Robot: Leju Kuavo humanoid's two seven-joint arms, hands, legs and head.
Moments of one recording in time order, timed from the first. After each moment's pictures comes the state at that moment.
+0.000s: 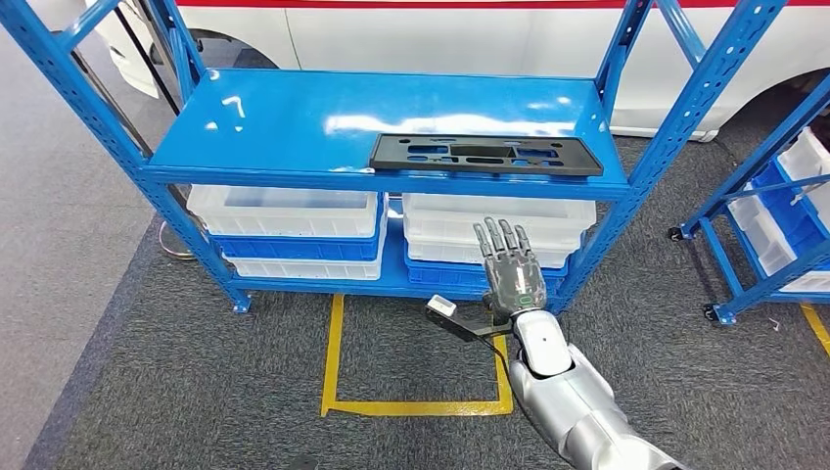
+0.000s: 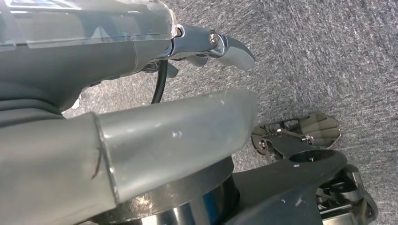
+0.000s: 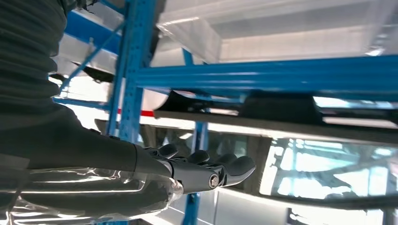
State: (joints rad) left arm -0.07 -0.11 -0.33 -0.19 0.02 0.17 0.10; right arm -0.67 0.18 0.54 -0.45 1.53 -0.69 -0.05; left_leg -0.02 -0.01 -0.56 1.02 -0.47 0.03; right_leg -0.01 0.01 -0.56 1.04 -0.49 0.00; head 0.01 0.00
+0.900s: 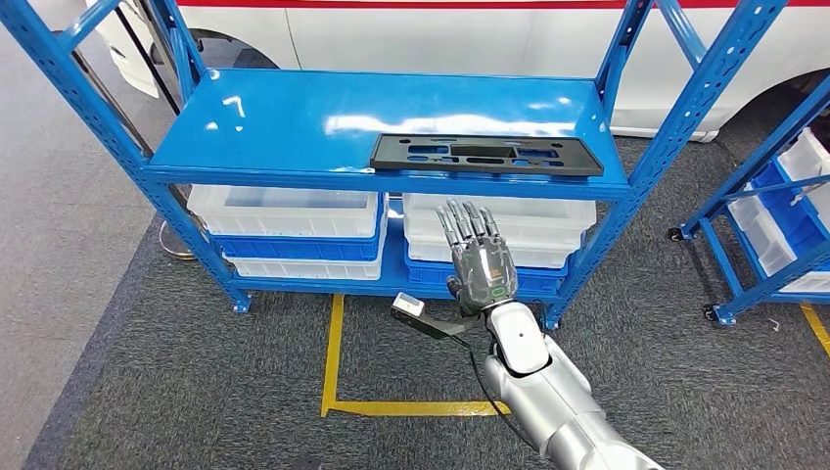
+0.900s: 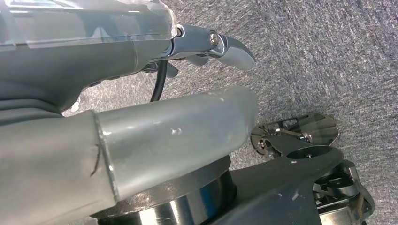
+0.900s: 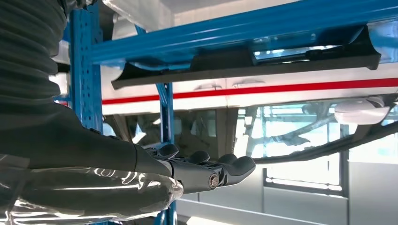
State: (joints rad) left arm -0.07 -0.11 -0.34 -0.19 0.01 0.18 0.10; right arm -0.64 0.22 0.61 -0.61 1.47 -0.69 -0.09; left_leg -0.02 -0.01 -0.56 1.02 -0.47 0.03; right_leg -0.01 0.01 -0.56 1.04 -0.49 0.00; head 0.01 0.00
